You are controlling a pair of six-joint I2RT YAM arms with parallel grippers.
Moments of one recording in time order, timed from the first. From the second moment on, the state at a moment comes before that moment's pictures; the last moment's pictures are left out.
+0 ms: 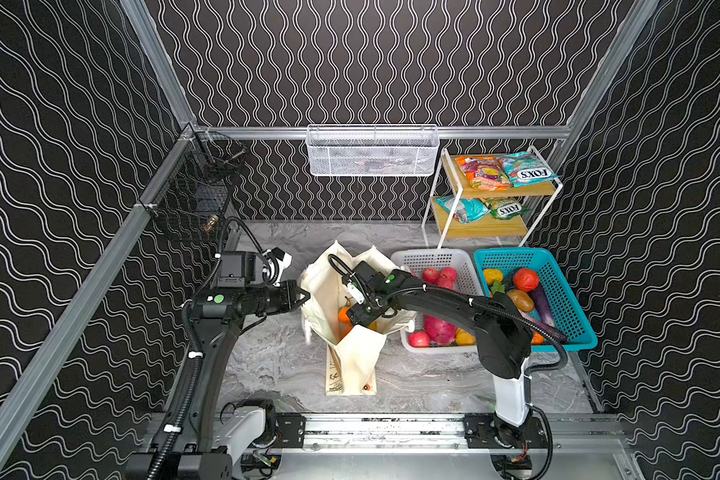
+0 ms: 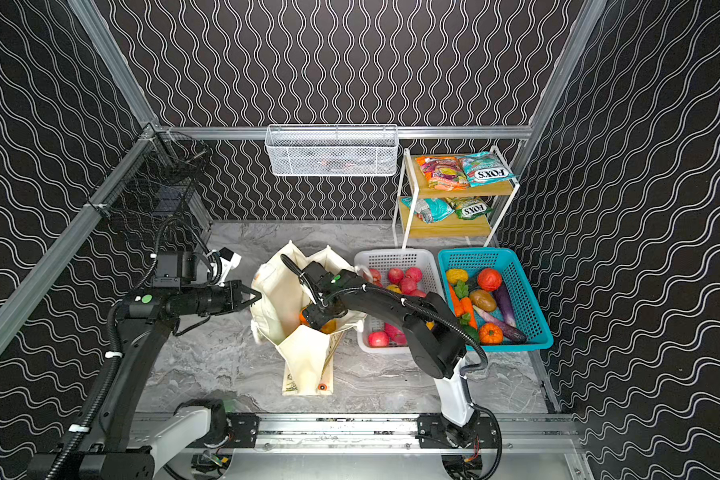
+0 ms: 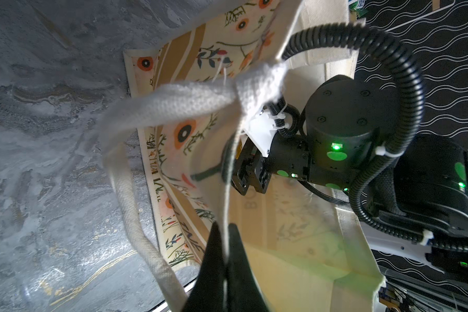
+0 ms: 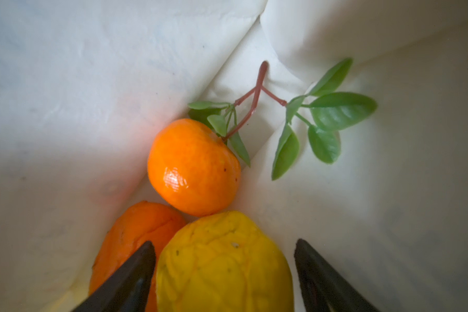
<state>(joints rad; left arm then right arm) -0.02 1.05 1.14 -1.01 0.66 -0.20 0.90 2.00 1.60 -0.78 -0.01 0.13</state>
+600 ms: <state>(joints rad) -0.02 1.04 1.13 -1.01 0.66 -0.20 0.95 1.90 1.70 -0.81 -0.02 0.11</state>
